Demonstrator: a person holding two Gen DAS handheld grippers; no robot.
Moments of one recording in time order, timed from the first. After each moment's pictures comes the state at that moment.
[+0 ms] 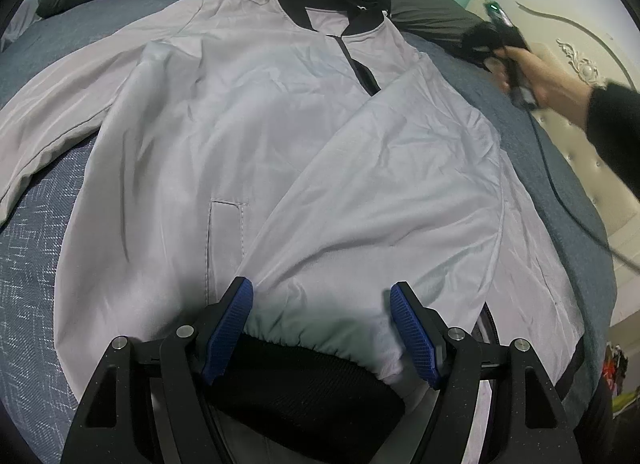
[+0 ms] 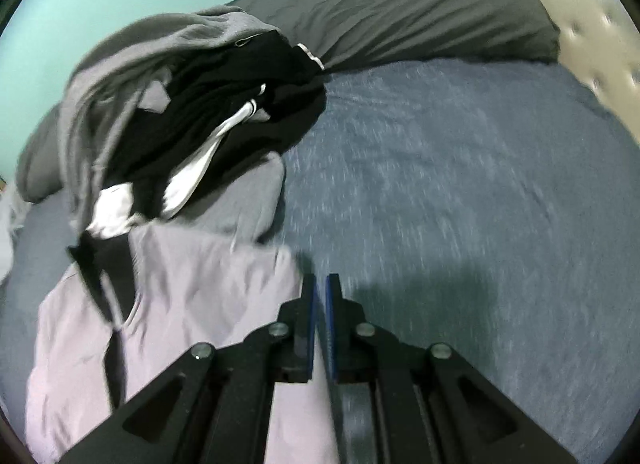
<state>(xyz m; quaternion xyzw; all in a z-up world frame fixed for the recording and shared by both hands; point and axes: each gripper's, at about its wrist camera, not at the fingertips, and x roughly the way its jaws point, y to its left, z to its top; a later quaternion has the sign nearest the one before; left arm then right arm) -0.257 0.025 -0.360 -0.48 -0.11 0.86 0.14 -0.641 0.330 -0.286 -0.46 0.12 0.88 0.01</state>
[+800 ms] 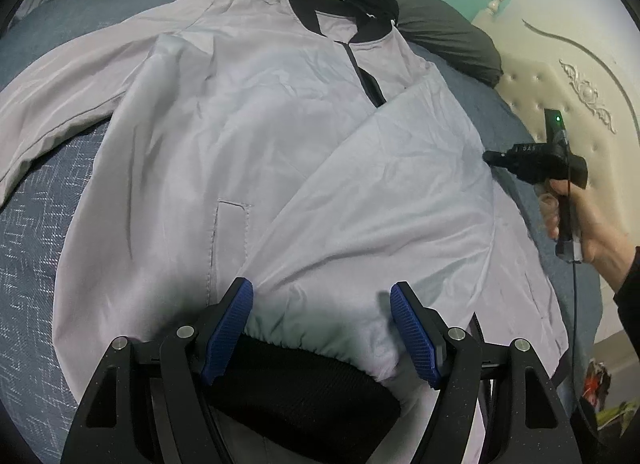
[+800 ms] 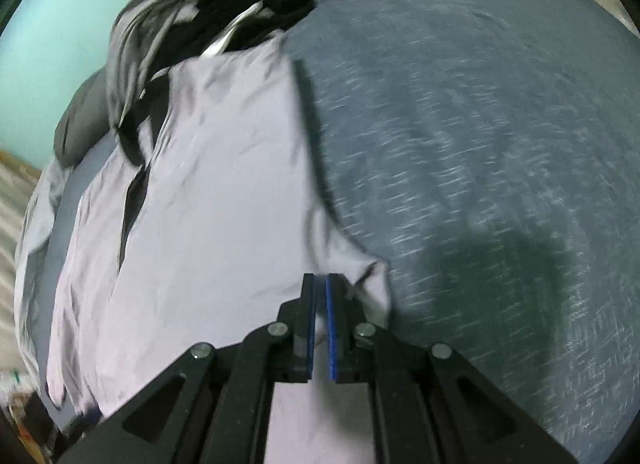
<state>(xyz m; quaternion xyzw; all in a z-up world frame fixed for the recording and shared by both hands) -0.256 0.020 -0.359 -0.48 -0.15 0.85 0.14 -0.475 0.337 -0.349 -0.50 0.19 0.84 -0.04</state>
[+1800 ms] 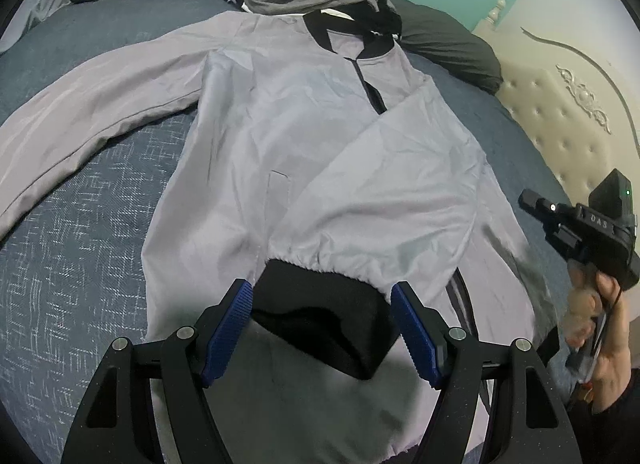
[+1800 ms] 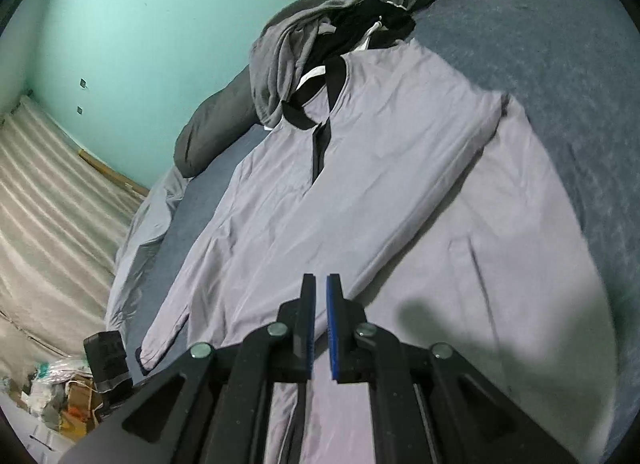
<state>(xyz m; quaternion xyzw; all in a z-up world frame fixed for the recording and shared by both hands) -0.206 -0.005 -0.330 -0.47 -0.14 0.86 0.12 -0.303 0.229 -0.313 -0.40 0.30 0.85 -0.20</state>
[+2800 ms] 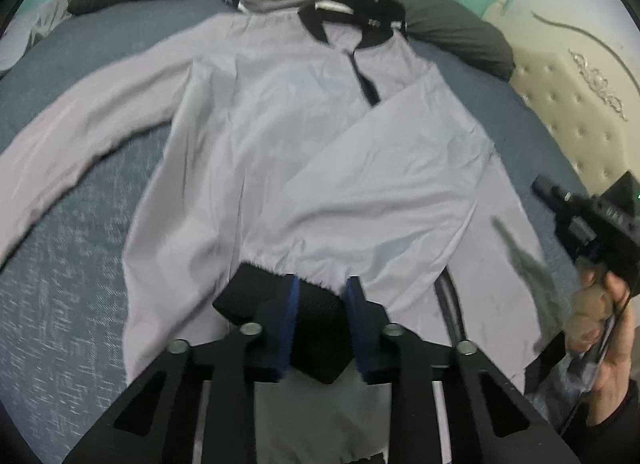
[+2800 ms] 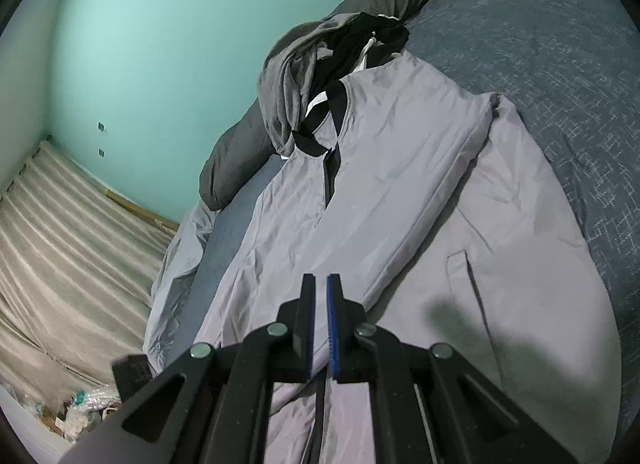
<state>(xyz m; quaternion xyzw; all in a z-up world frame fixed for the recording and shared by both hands) -0.210 0.030 -0.321 -0.50 -0.11 0.86 0.09 -0.292 0.260 -0.316 -0.35 0.38 0.83 -0.22</state>
